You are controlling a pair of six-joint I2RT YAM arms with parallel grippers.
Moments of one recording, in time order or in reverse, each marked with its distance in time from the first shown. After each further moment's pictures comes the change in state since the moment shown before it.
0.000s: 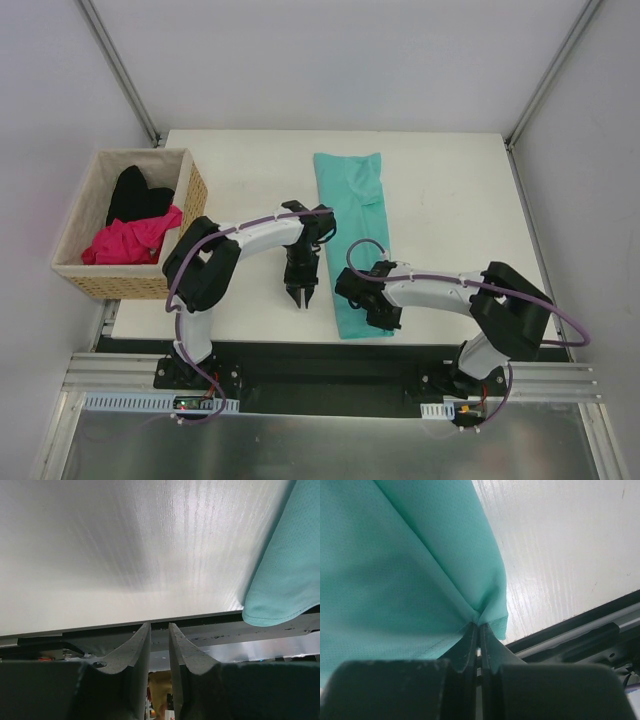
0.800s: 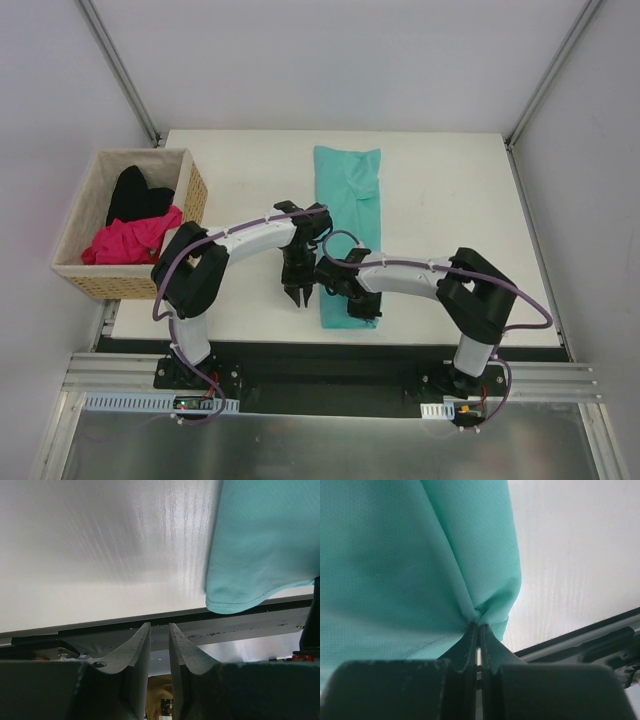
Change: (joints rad) left arm 0.006 -0.074 -0.042 0.028 0.001 -0.035; right arm -0.002 0.184 0.212 -0.048 -0.035 -0.112
